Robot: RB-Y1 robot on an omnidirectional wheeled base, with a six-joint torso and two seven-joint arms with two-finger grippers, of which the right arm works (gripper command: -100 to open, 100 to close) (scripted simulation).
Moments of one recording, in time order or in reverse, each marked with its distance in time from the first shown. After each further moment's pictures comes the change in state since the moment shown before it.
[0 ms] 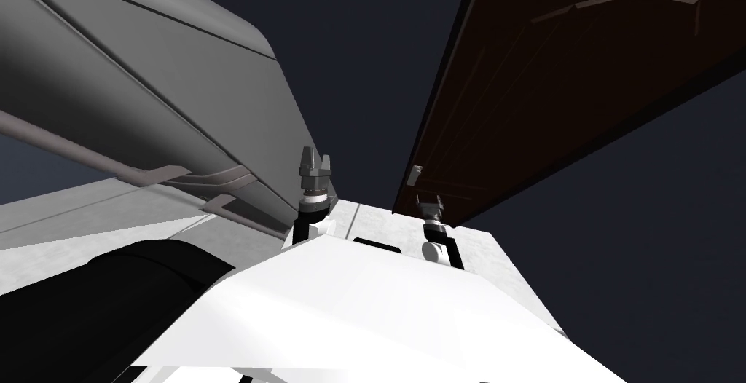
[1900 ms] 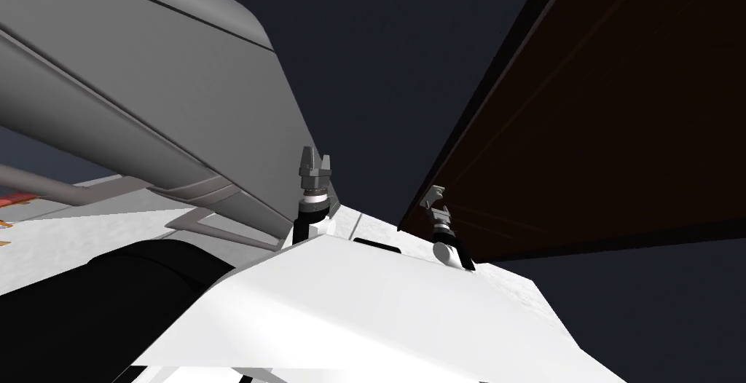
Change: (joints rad) arm -0.080 -0.134 -0.014 0.225 -0.276 -0.009 -0.281
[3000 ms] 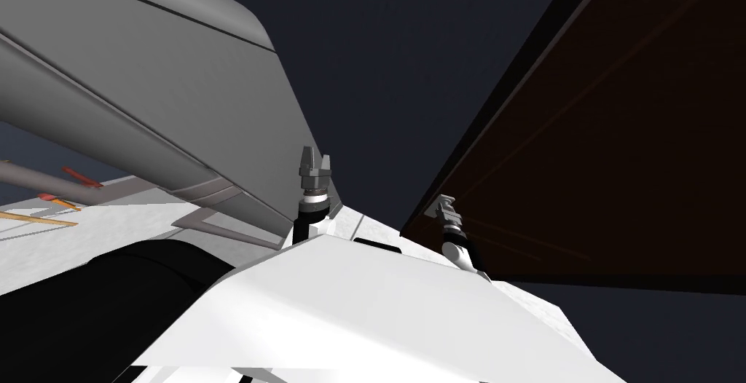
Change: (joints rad) arm -0.031 -0.070 -0.049 0.082 -0.025 -0.025 -0.078
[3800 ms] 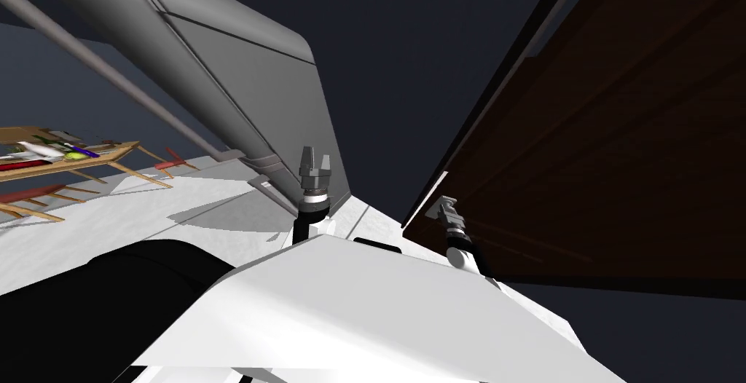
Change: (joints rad) arm 0.028 -0.085 0.058 -0.013 0.004 -0.041 -0.089
